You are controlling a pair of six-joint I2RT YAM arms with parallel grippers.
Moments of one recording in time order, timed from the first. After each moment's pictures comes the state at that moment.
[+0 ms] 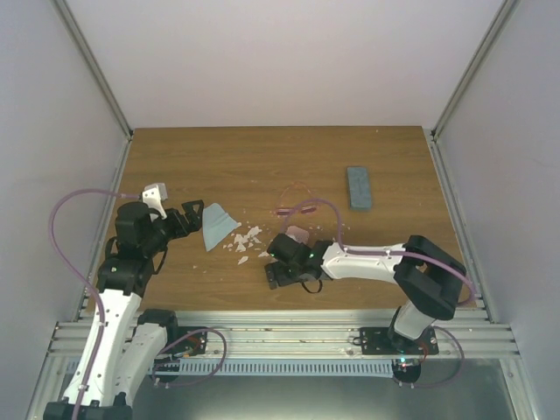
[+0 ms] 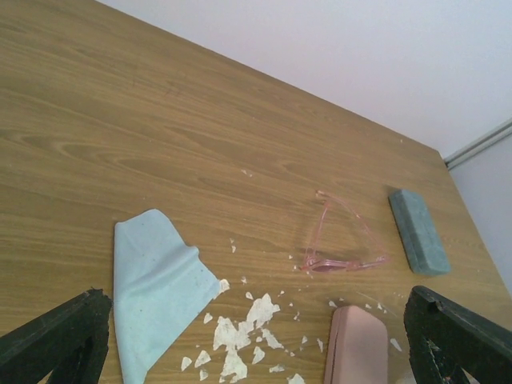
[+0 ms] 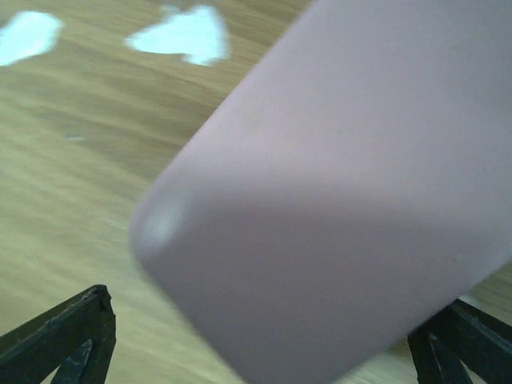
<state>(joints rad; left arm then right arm) -0.06 0.66 0.73 -0.51 0.24 -0.46 1.06 1.63 0.87 -0.43 0.11 0.75</state>
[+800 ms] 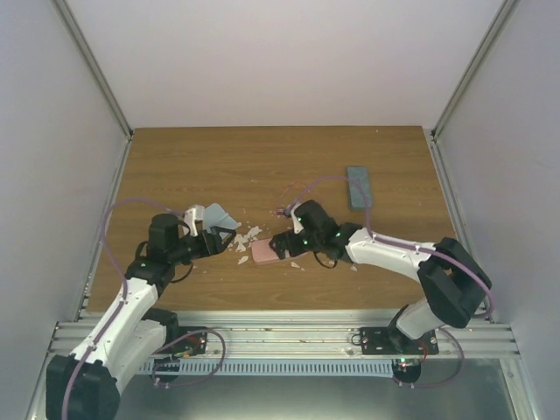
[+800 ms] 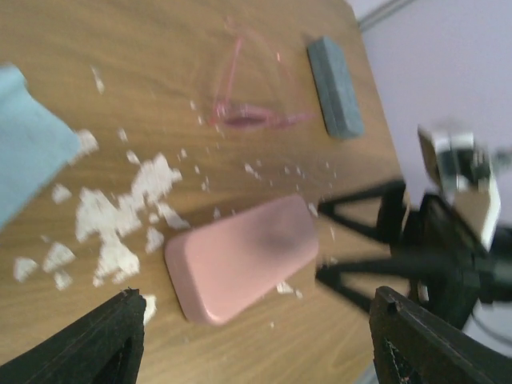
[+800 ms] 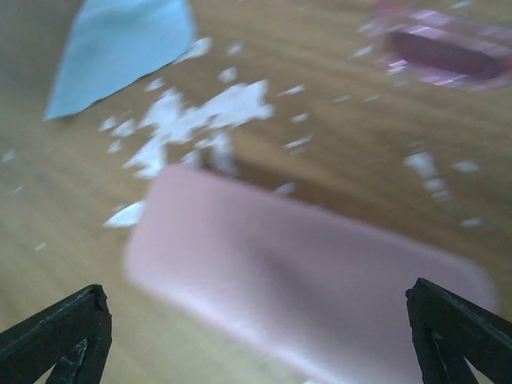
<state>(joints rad) -0.15 0.78 0.45 -0.23 0.58 -0.57 0.85 1.51 0.85 -0.18 -0.12 0.42</state>
